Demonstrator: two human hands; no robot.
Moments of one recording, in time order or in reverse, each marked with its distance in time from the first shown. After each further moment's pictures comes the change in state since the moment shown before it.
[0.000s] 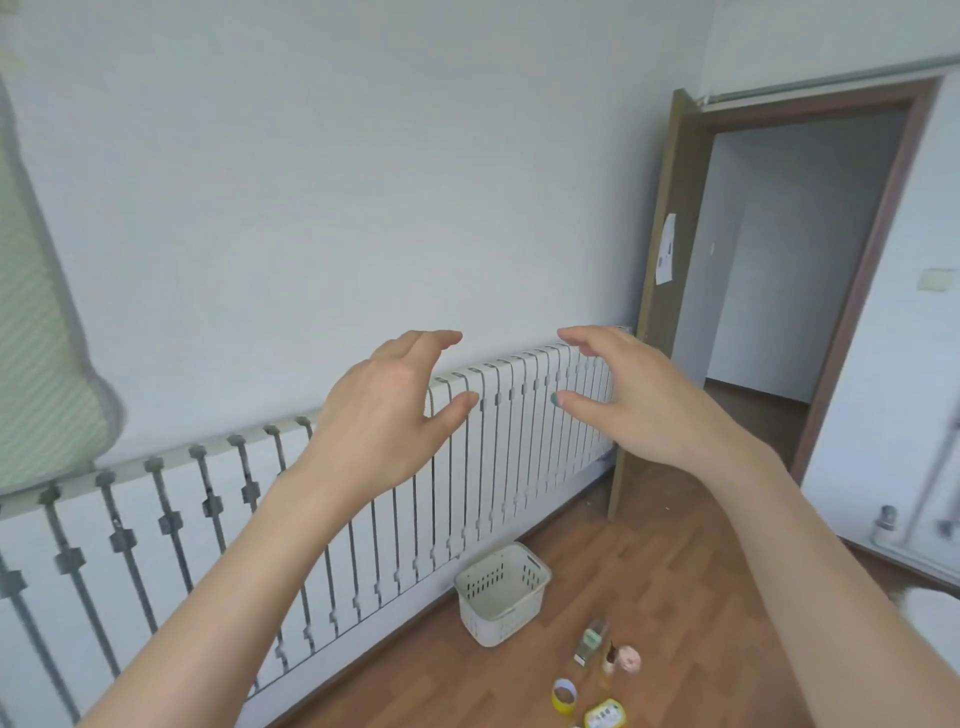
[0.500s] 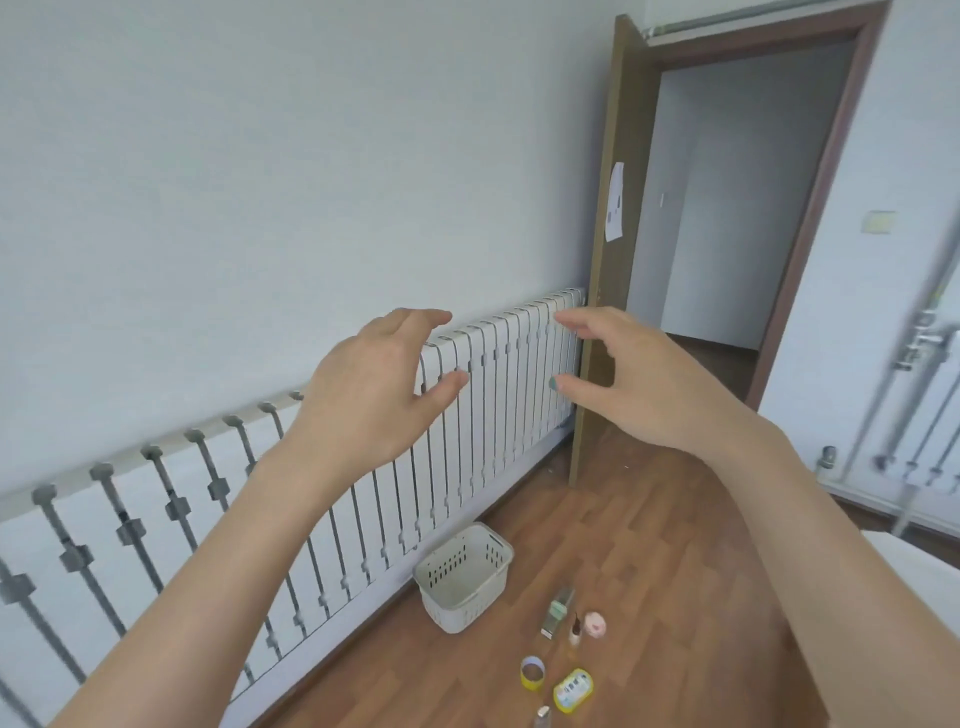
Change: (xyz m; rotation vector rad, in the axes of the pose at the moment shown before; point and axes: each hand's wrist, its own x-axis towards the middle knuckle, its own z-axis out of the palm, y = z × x) left_hand 0.111 0.022 0.120 -0.030 -0.079 0.081; right_hand 0.047 0.139 0.013 -0.004 -0.014 0.122
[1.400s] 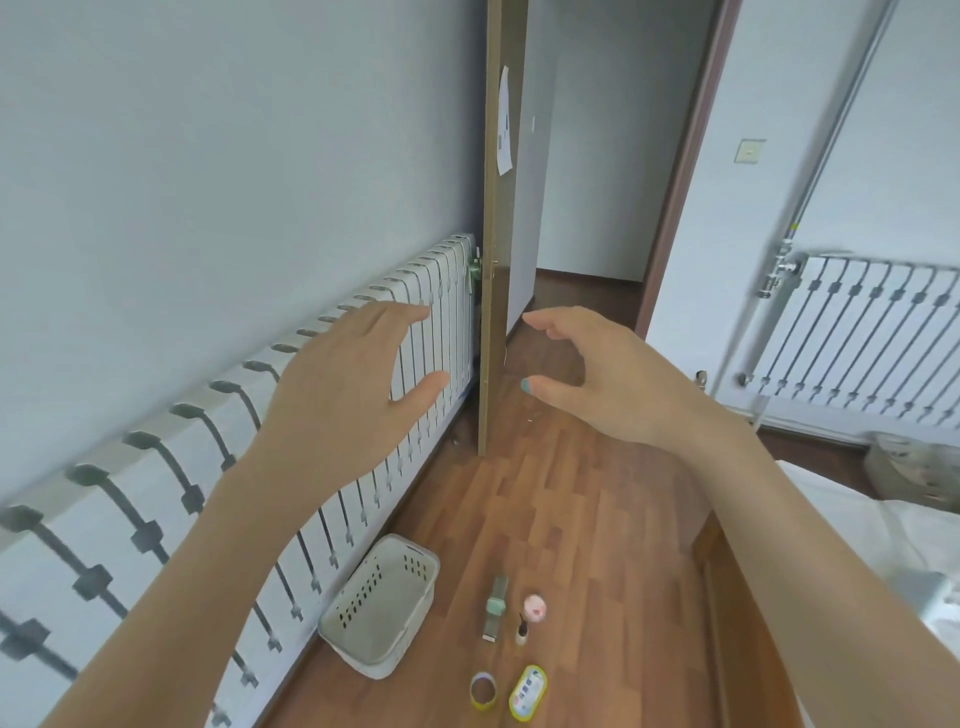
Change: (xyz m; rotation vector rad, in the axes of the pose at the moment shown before) left_hand 0.233 -0.119 0.241 -0.192 -0.087 0.216; right_hand 0.201 0.159 0.121 -0.093 -0.040 0.314
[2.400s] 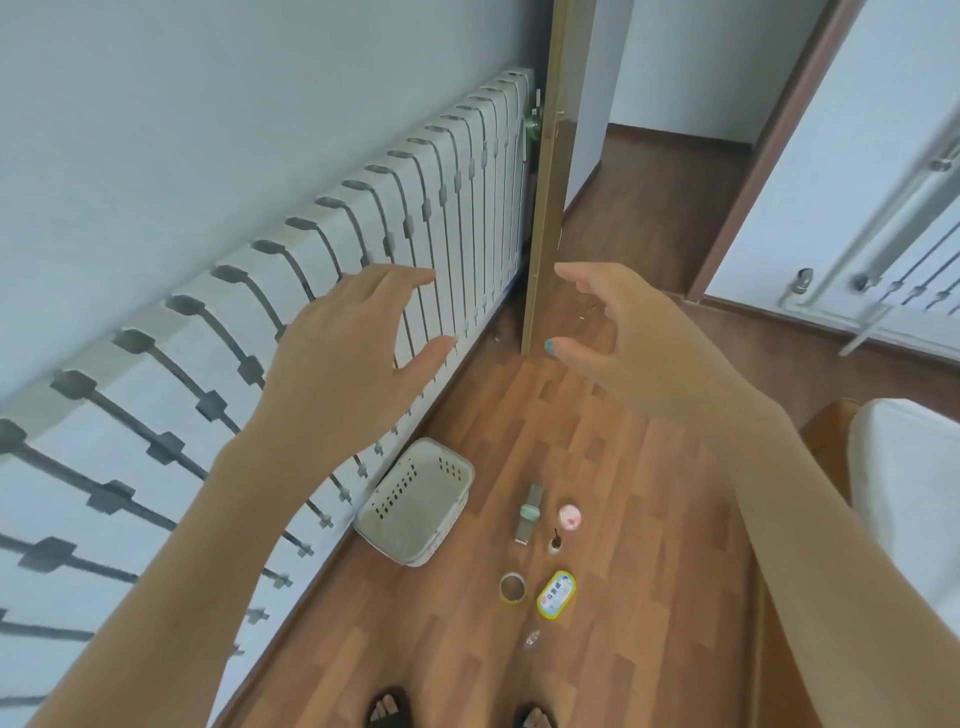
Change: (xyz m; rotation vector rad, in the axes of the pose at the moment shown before) left_hand 0.068 -0.084 0.153 0.060 -0.193 -0.177; right_hand 0.128 0.120 0.146 0.160 -0.112 0.044
